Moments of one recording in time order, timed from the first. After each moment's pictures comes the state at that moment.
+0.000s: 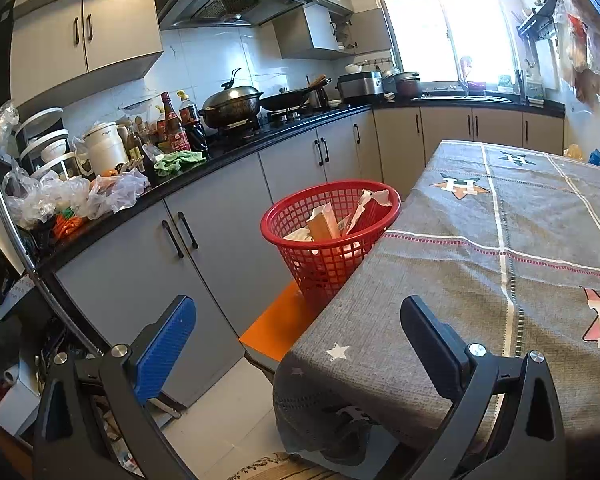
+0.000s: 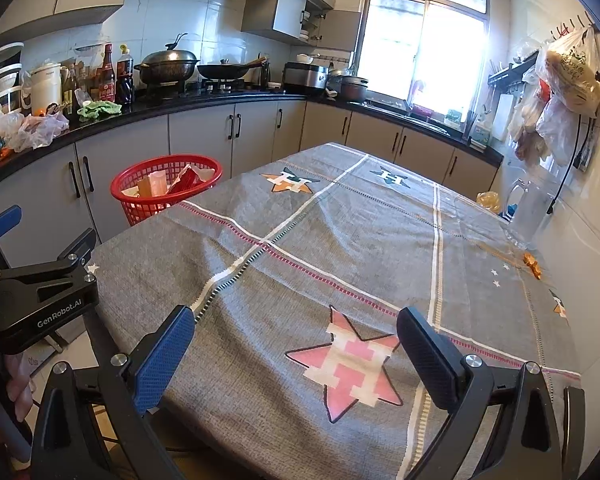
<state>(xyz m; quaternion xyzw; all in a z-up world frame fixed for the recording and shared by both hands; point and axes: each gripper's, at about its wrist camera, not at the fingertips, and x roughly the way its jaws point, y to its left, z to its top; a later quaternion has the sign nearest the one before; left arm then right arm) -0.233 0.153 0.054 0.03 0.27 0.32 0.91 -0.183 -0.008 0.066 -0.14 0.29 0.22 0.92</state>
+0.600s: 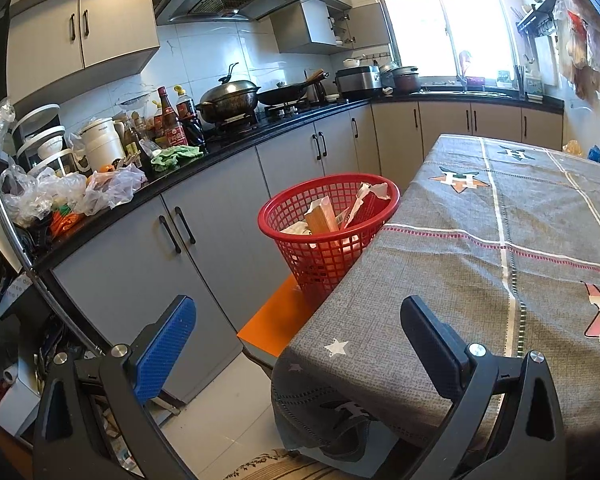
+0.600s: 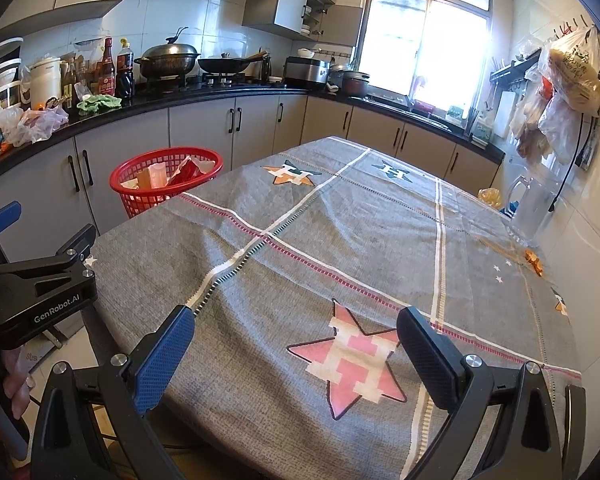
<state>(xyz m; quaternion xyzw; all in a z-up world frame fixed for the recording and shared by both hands) -0.231 0.156 0.050 0.03 0.28 0.32 0.90 -0.183 -0.005 0.059 -0.14 0.30 0.21 0.92</state>
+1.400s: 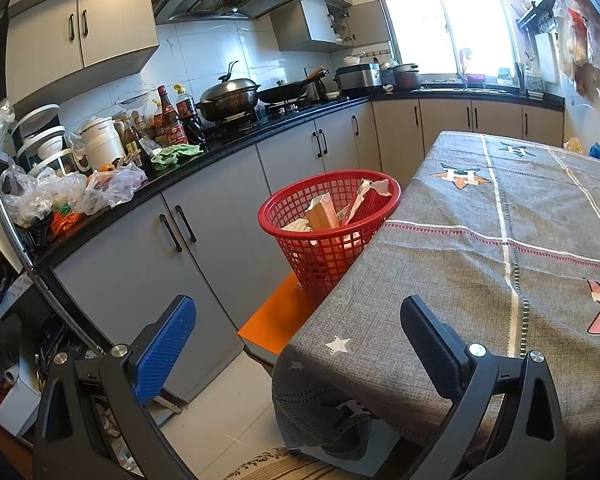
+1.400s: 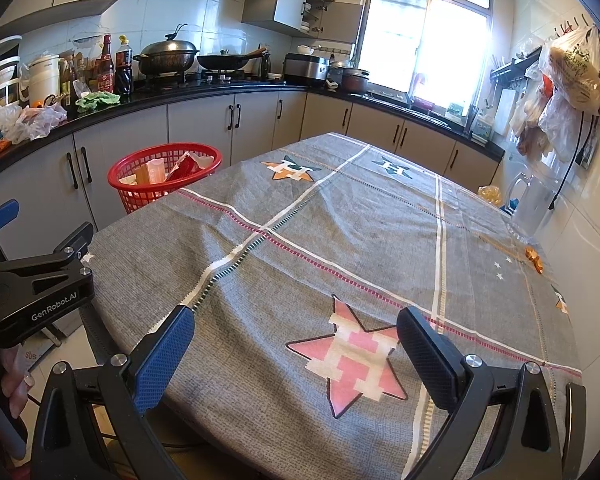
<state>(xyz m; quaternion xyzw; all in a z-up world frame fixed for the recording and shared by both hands) -0.231 0.156 0.046 0.03 0.28 0.32 0.90 -0.181 -0.006 0.054 -0.14 0.30 0.21 0.92</state>
